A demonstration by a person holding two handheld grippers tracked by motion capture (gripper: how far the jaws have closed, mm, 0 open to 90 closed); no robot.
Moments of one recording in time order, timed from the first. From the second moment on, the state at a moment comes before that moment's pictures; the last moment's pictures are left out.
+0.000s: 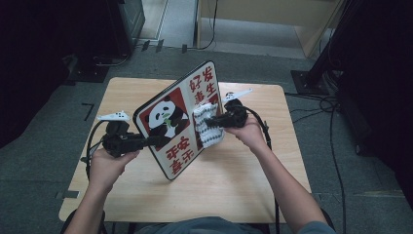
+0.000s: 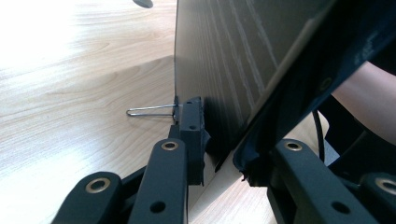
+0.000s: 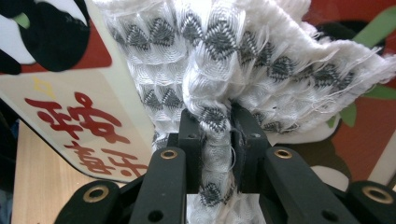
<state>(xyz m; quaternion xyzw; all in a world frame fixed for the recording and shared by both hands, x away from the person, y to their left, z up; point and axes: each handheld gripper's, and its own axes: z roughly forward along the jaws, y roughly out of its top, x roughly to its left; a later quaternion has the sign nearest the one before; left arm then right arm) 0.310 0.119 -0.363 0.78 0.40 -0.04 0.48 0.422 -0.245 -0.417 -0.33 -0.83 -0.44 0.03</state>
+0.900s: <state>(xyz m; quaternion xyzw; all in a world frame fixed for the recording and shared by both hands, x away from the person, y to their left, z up) 0.309 0.118 -0.362 0.78 0.39 -0.04 0.48 0.411 -0.242 -0.461 -0.35 -0.84 -0.40 0.05</state>
